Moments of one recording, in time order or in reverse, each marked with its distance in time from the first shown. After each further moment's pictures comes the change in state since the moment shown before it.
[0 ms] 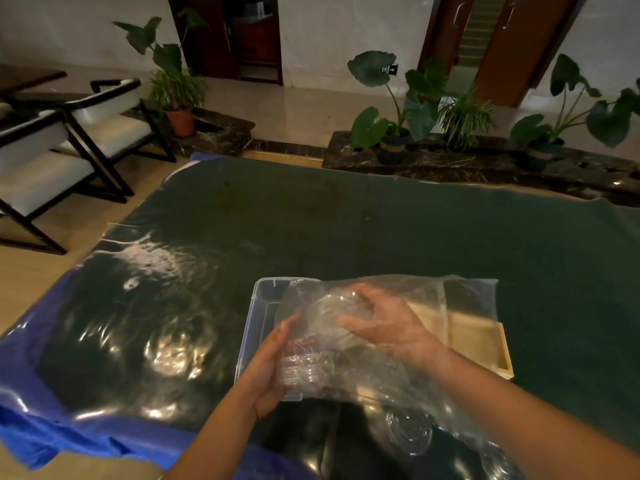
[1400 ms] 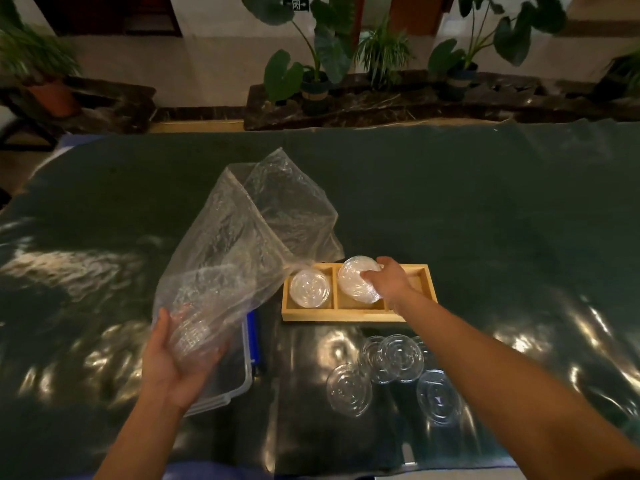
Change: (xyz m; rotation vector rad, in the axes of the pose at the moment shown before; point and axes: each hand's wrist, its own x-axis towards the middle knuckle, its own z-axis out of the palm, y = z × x) left_hand 0.040 0.000 0.006 -0.230 0.229 0.111; right_hand 0.025 0.207 -0.068 0.279 0.447 0.769
